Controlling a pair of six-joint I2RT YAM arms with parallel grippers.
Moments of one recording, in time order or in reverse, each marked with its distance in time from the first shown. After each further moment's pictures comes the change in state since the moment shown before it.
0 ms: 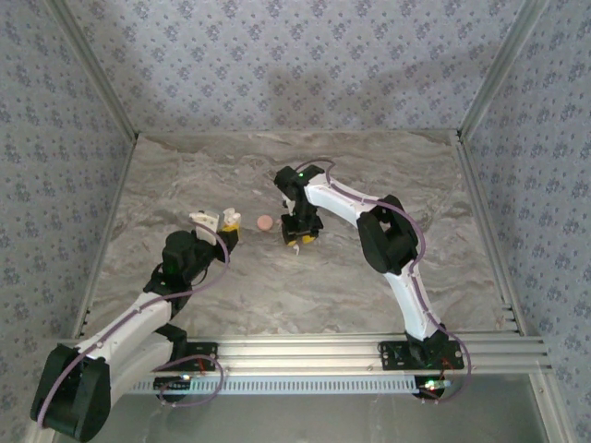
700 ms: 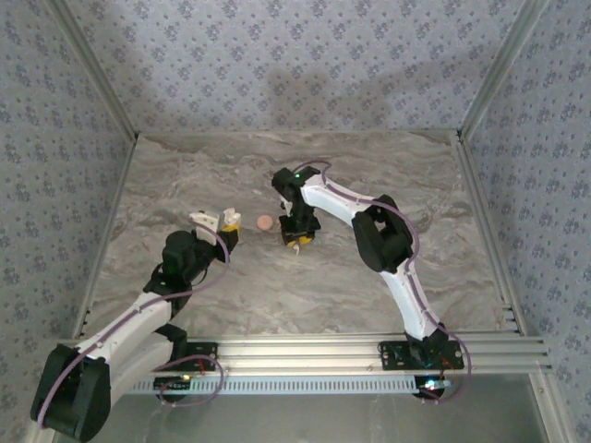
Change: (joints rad) left arm 0.000 0.000 0.000 0.000 0.000 0.004; right arm 0.008 0.052 0.042 -0.004 -0.005 0.003
